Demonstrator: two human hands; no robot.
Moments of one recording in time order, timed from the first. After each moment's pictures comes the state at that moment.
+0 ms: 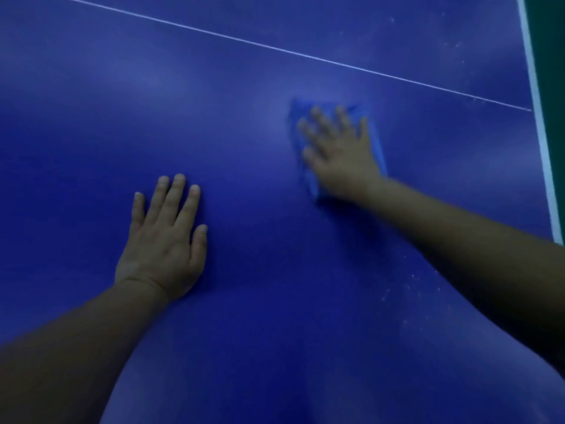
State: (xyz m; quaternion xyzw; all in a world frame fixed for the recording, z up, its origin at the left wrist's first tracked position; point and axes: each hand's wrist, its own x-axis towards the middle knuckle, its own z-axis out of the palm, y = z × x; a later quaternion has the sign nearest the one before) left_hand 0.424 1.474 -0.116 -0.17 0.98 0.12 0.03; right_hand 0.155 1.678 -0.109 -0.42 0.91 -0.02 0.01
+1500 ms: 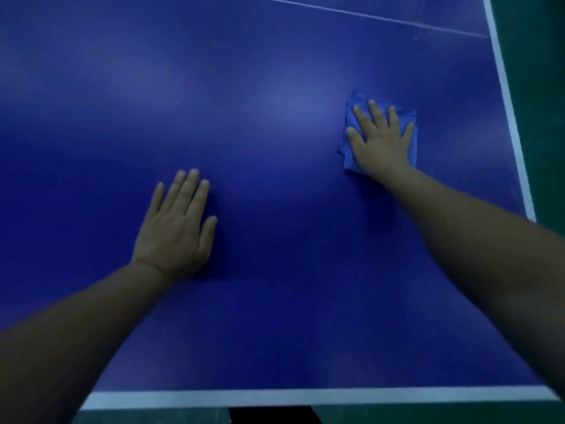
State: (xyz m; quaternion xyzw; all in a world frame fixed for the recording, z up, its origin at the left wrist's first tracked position) left_hand 0.558 1.531 -0.094 -0.09 0.99 0.10 0.03; right_hand 0.270 1.806 -0.093 -0.15 0.98 -0.08 0.08
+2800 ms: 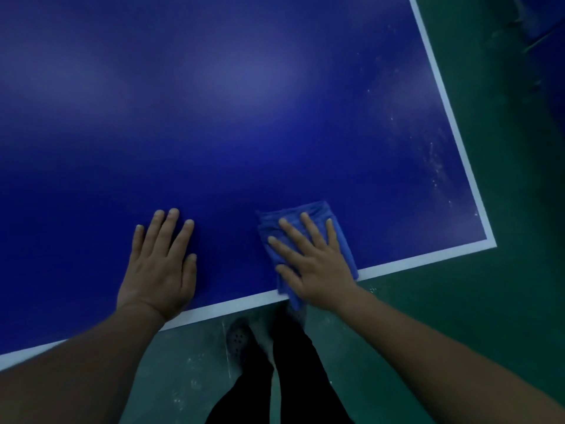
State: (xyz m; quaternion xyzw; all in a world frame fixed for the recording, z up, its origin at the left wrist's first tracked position) left_hand 0.704 1.566 -0.113 -0.01 0.99 0.12 0.07; right_hand 0.644 1.869 -0.105 -0.32 0.94 -0.03 0.09
